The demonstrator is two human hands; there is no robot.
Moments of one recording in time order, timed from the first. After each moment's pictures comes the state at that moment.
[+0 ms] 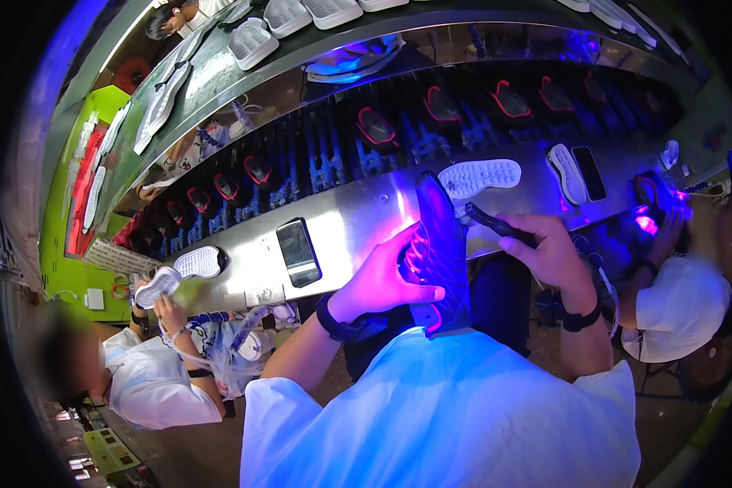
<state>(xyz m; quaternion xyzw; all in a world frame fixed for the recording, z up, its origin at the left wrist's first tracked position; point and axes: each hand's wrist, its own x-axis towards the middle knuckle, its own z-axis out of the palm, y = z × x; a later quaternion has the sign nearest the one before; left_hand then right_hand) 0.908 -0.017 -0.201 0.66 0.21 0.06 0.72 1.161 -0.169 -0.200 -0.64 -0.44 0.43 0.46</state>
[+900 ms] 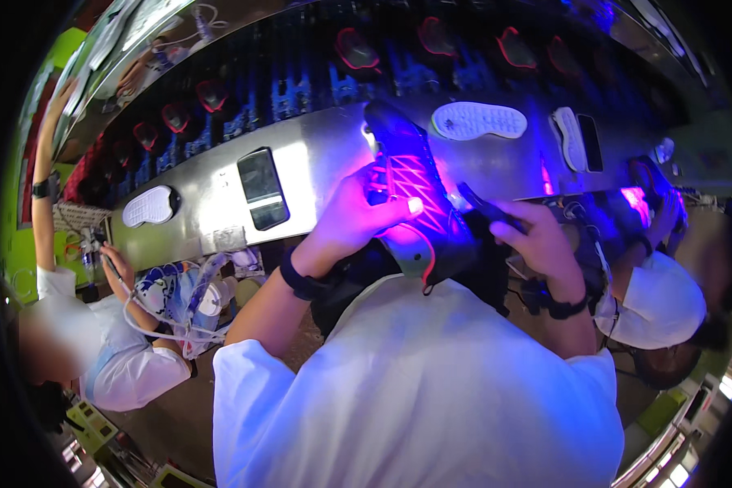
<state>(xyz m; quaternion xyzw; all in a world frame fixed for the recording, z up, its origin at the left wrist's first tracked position) 0.900 -0.004 -0.222 0.47 0.33 0.12 0.81 1.141 -0.179 -0.220 -0.65 -0.35 0.57 0.37</state>
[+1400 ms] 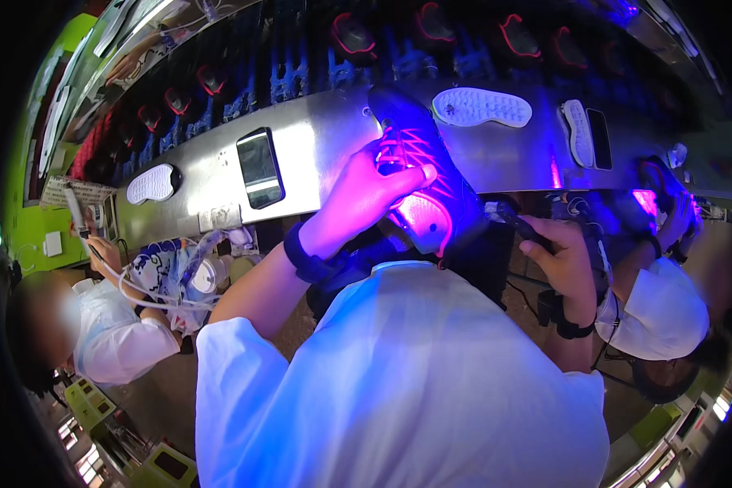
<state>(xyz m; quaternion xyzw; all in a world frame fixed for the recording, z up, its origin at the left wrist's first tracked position) 0.936 -0.024 -0.228 0.57 0.43 0.08 0.70 1.184 -0.243 -0.222 -0.67 -0.47 0.47 0.33</state>
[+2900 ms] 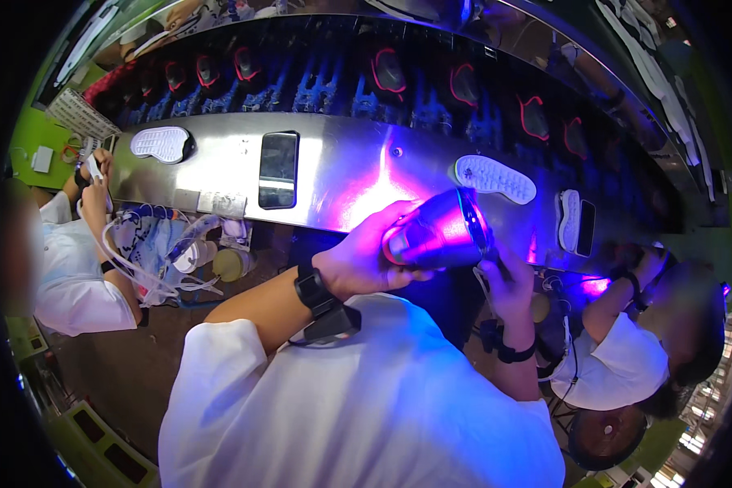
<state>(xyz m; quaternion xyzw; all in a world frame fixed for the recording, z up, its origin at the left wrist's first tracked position) 0.920 -0.028 -0.247 -0.13 0.23 0.01 0.97 1.166 -0.186 -0.279 -0.69 -0.47 0.37 0.42</state>
